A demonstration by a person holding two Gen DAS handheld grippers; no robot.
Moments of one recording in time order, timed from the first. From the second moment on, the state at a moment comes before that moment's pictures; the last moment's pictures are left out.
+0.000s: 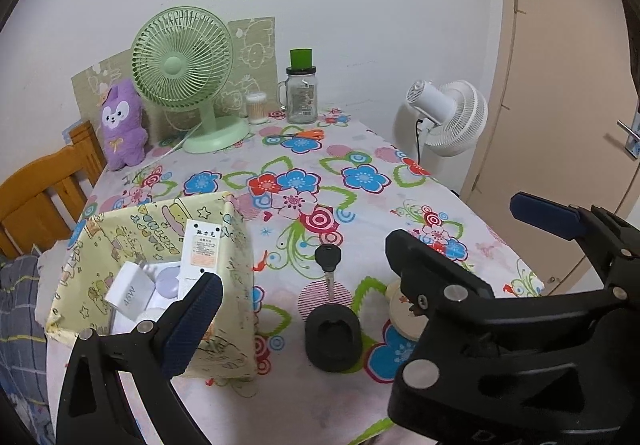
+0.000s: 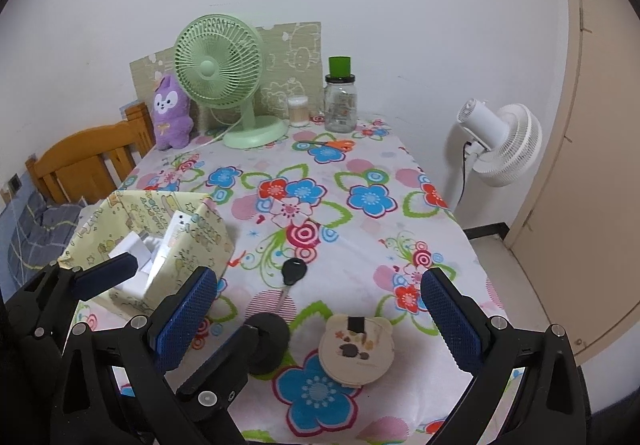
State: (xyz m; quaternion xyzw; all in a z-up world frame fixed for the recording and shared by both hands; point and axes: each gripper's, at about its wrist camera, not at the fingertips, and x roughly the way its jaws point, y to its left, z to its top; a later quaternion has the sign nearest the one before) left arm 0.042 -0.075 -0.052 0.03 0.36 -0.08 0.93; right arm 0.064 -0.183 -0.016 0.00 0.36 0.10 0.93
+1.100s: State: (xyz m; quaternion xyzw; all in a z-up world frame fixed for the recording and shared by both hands) left arm 0.054 -0.105 -0.117 0.02 0.37 -0.06 0.93; right arm 0.076 -0.215 -0.079 -0.03 0.37 0.07 0.92
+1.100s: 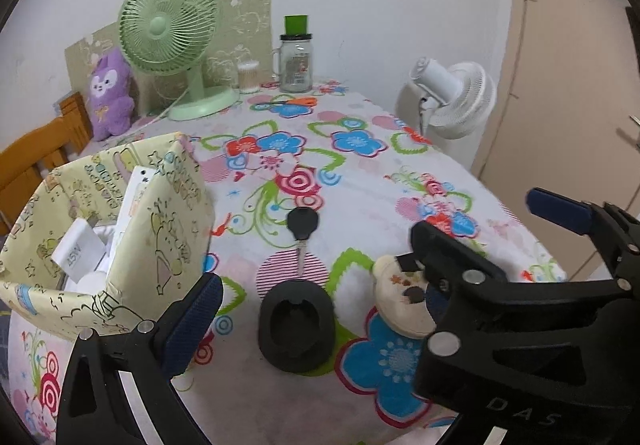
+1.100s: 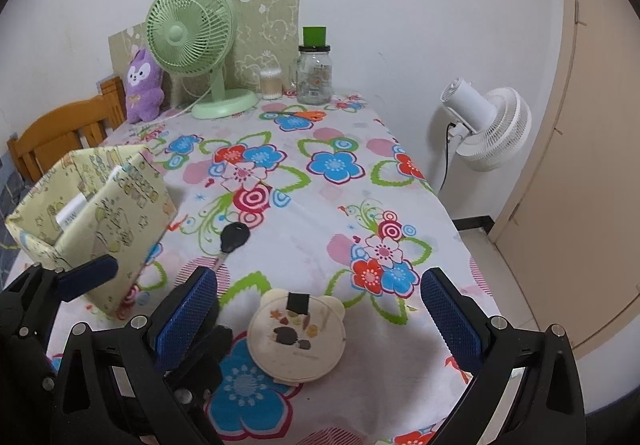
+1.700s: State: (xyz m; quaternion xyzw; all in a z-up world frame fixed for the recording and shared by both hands) left arm 0.063 -0.102 -0.157 -0.01 0.40 -0.07 0.91; right arm 0.088 -0.222 -0.124 -0.01 0.41 0.07 0.91
